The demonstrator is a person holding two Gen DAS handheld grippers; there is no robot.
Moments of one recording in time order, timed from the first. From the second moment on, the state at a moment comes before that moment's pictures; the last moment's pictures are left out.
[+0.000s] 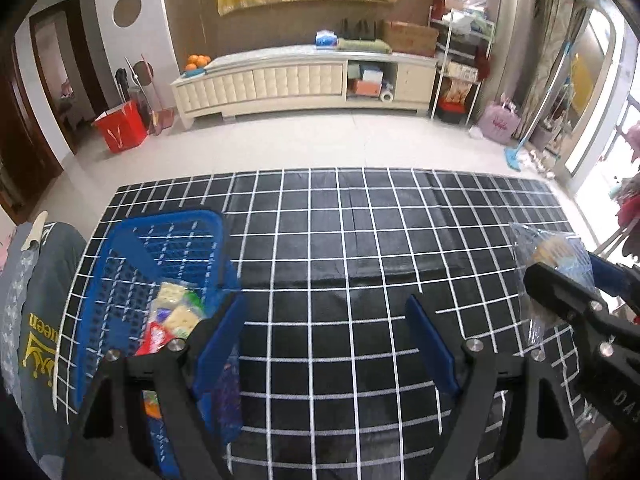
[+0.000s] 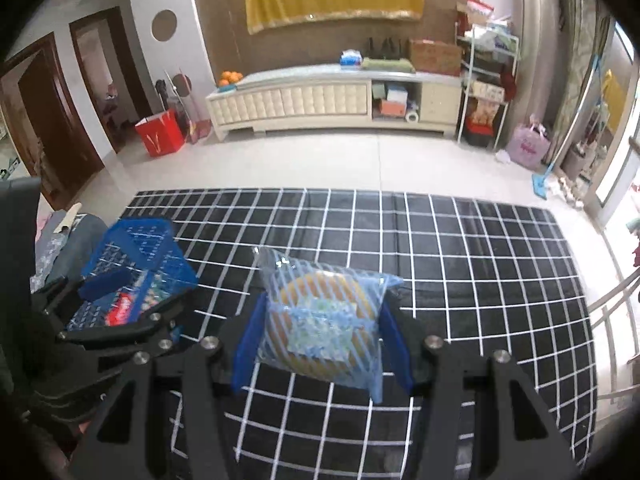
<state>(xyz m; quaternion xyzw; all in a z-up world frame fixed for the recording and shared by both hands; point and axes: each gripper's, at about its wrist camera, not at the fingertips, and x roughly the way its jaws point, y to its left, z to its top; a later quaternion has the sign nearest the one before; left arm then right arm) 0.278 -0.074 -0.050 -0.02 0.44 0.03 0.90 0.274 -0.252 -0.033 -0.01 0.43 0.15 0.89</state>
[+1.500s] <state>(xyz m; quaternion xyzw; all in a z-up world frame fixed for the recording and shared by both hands) 0.216 0.182 -0.076 -0.05 0.46 0.11 0.88 0.256 0.000 -0.089 -0.06 0.49 0.28 0.83</state>
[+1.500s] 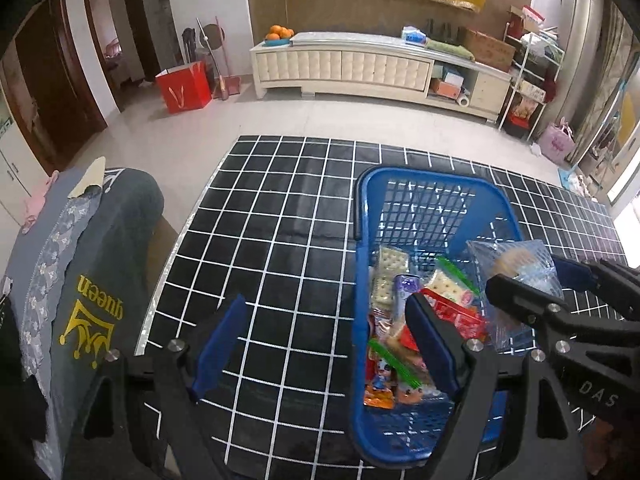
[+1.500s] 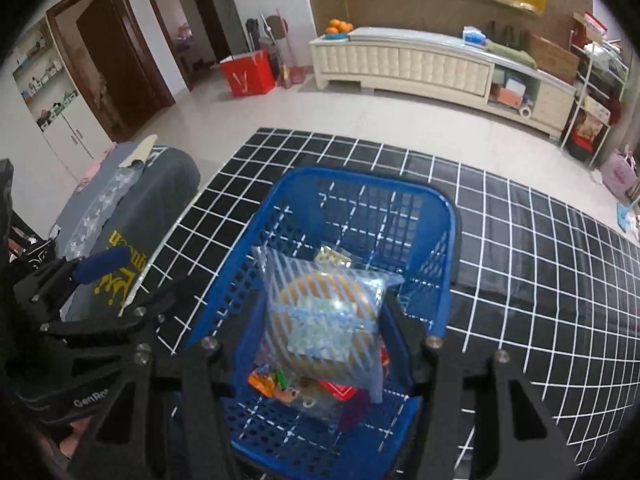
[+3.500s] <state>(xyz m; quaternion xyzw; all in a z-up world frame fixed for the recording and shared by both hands) -0.043 0.042 0.094 -0.02 0.18 0.01 0.98 -0.010 -0.168 0.097 -0.05 0.20 0.11 0.97</state>
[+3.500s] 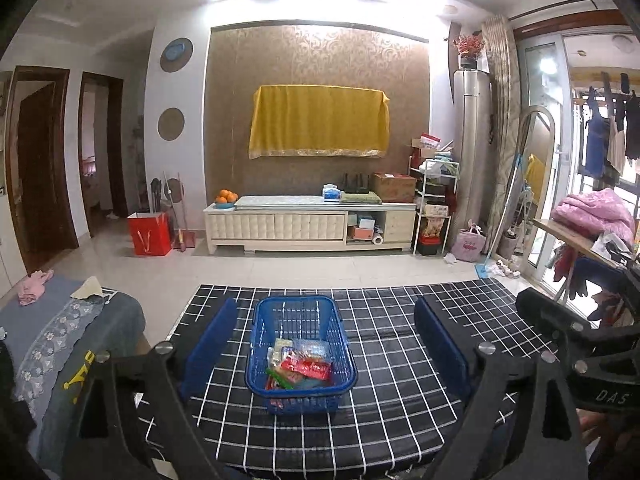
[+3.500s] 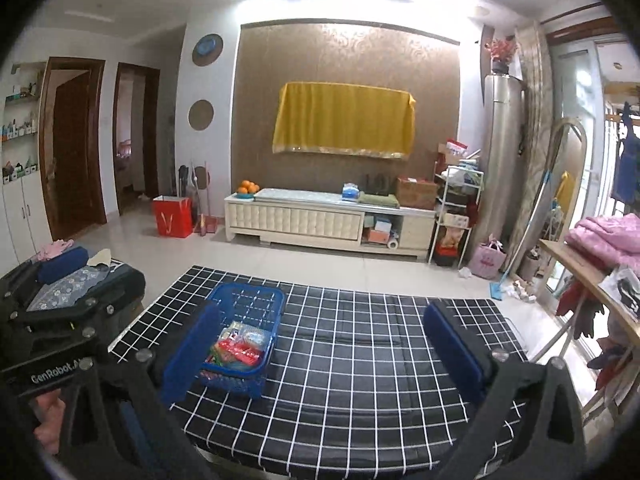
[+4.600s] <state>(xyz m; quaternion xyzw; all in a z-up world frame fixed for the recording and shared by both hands) -0.081 0.027 0.084 0.00 0.17 0.02 0.99 -0.046 -0.186 0.087 -0.01 0.20 0.09 0.98</state>
